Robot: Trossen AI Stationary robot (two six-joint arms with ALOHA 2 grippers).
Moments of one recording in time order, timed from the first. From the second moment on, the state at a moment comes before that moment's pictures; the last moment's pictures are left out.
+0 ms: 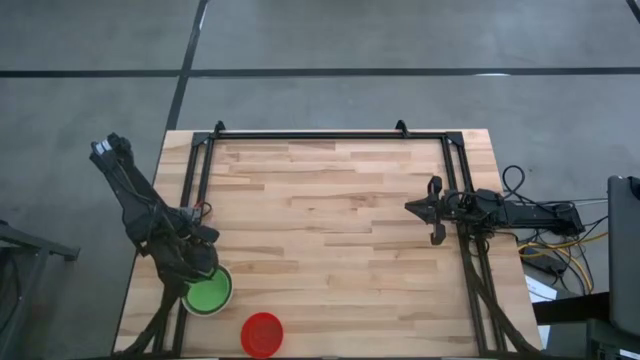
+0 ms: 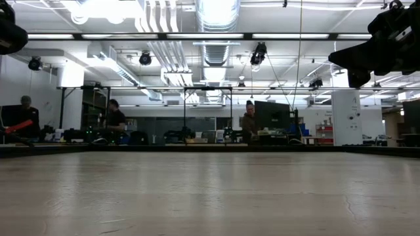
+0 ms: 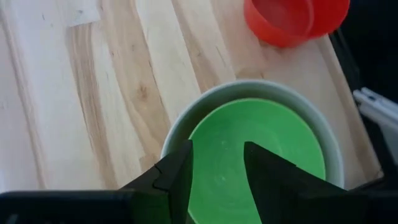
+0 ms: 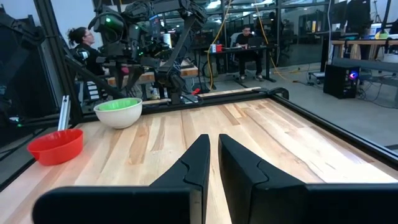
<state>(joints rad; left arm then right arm) -0.95 0.79 0.70 -0.93 -0.18 -0.64 0.00 0.00 0.01 0.03 0.11 0.13</state>
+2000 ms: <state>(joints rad) -0.80 1.11 0.77 -0.52 -0.17 -1.45 0.00 0.00 0.01 0.03 0.11 0.13</state>
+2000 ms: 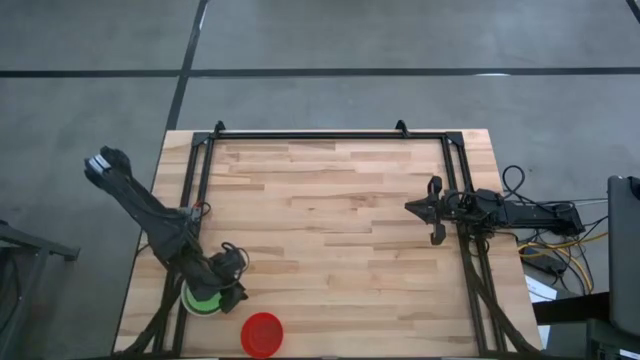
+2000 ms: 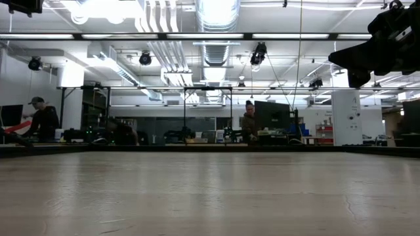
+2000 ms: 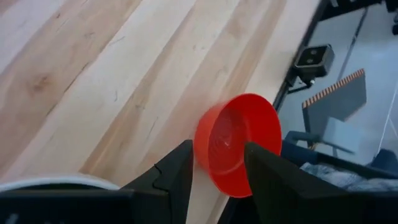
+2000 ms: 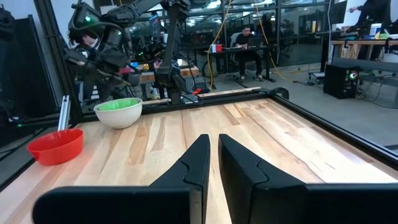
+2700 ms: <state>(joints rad) -0.79 1.20 0.78 -0.48 -0.13 -1.56 0.00 0.00 0.01 0.03 0.11 0.13</state>
